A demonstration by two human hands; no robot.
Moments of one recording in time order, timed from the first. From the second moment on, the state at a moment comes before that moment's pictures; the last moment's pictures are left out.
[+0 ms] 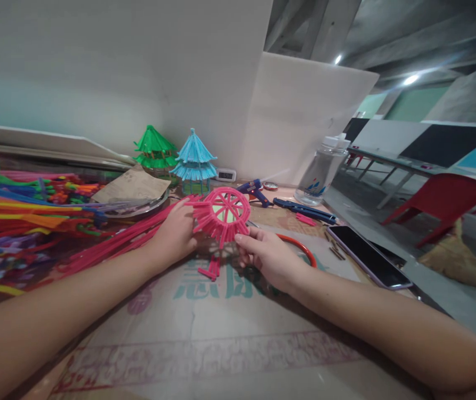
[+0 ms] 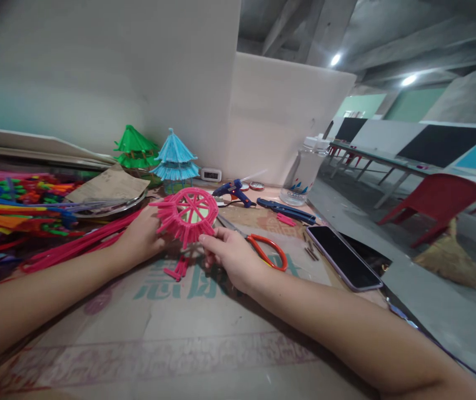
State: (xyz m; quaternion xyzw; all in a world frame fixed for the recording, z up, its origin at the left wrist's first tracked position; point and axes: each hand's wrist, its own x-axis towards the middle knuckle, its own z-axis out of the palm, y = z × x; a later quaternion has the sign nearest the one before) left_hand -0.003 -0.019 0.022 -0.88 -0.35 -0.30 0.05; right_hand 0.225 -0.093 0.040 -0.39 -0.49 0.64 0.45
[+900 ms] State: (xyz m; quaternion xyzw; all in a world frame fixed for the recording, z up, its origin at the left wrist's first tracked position) left_hand -0.004 -0.007 0.007 -0.86 -0.39 -0.34 -0.06; right_hand 0.252 -0.086 0.062 -0.38 -0.81 0.10 0.44
